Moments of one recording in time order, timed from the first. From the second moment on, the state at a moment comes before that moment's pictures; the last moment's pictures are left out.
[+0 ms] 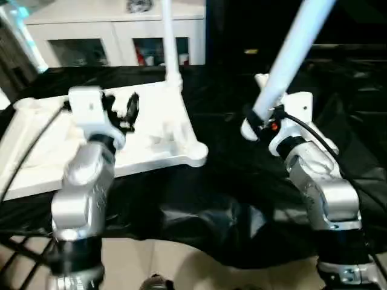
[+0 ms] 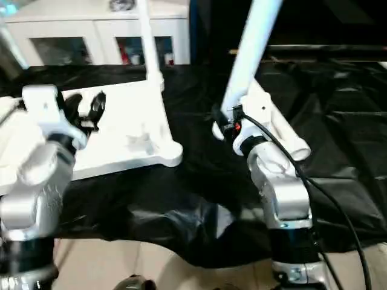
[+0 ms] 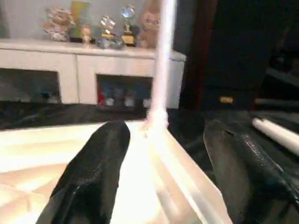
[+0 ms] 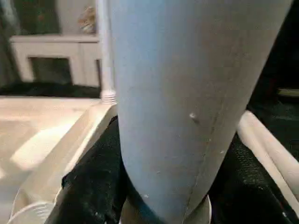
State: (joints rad) left arm -0.29 0.10 0.13 -0.14 -0.19 0.35 -0.10; right arm -0.37 -0.15 -0.06 -0.04 0.19 0.38 0.20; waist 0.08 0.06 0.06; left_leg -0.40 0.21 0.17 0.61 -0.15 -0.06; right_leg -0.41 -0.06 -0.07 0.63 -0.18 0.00
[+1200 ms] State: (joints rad) left arm -0.11 0.13 0.12 -0.21 -0.11 0.19 -0.09; right arm -0.20 -0.18 -0.02 -0.14 0.23 0.34 0.31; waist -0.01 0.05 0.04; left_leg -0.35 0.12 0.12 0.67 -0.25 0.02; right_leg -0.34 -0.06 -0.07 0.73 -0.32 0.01
